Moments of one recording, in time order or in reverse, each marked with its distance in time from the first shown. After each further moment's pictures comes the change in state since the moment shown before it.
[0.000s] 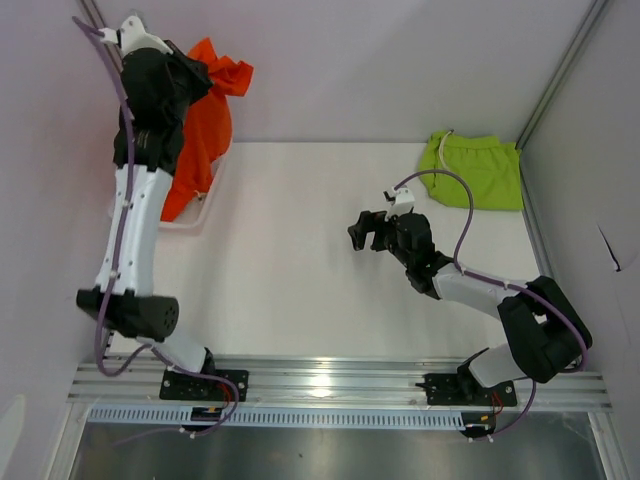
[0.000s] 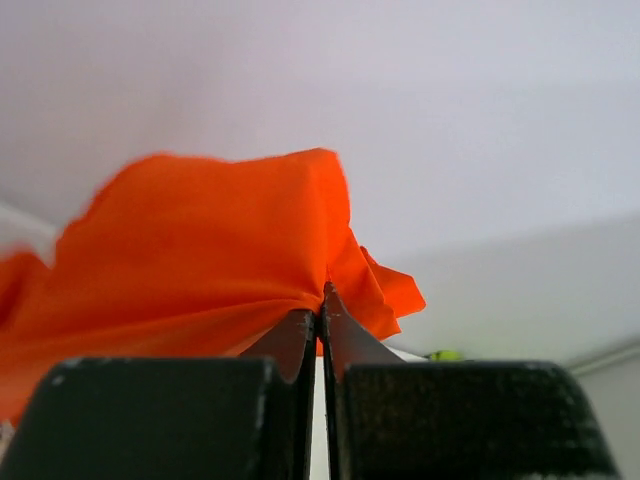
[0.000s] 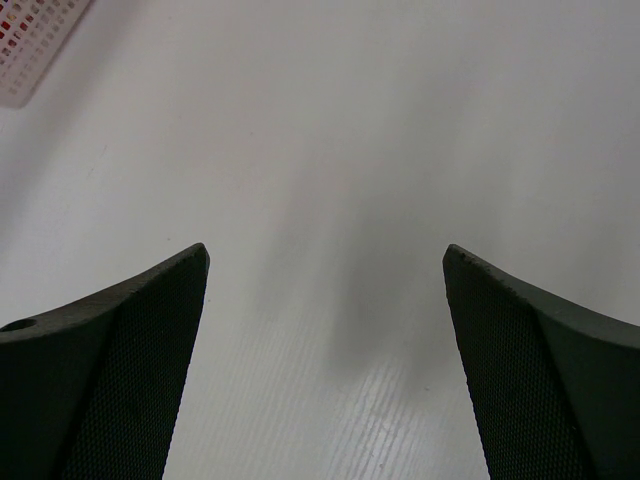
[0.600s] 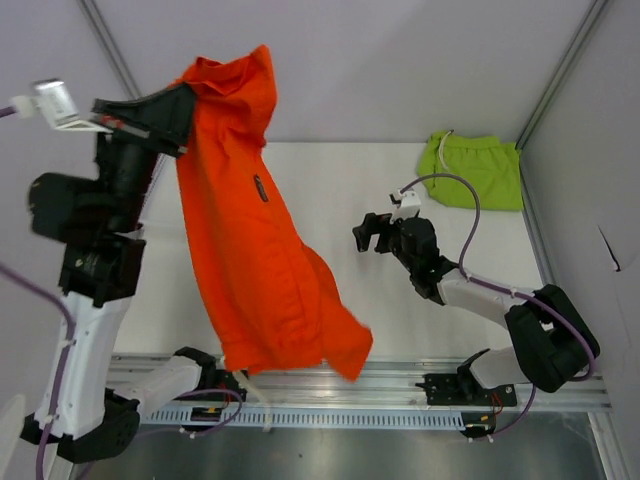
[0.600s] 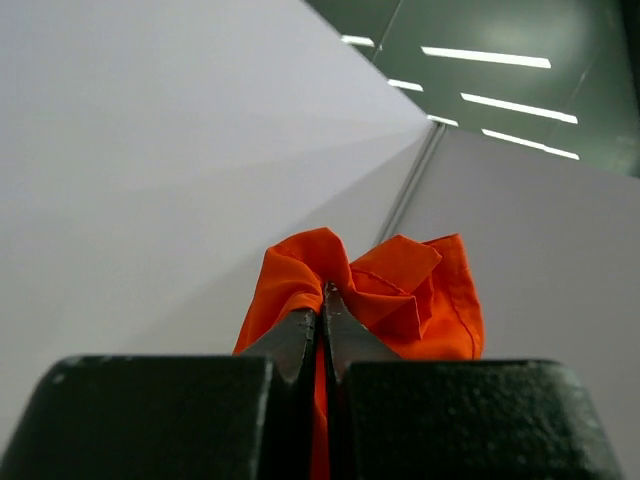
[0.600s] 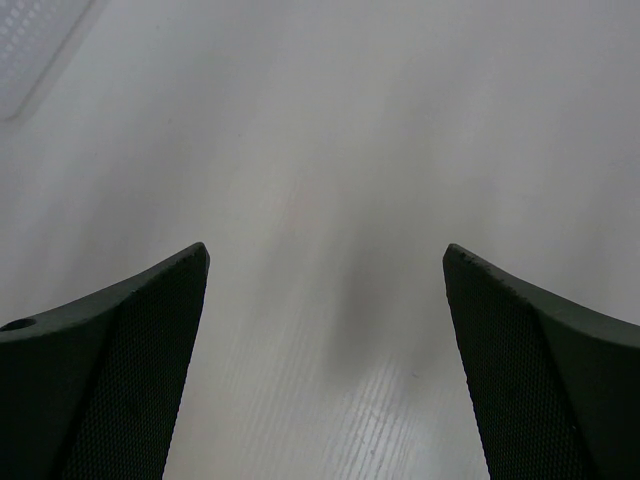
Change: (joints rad) left arm -0.218 -0.660 -0.394 0.403 0.218 -0.037; right arm 0.000 -0.042 -0.036 0.003 0.036 0.001
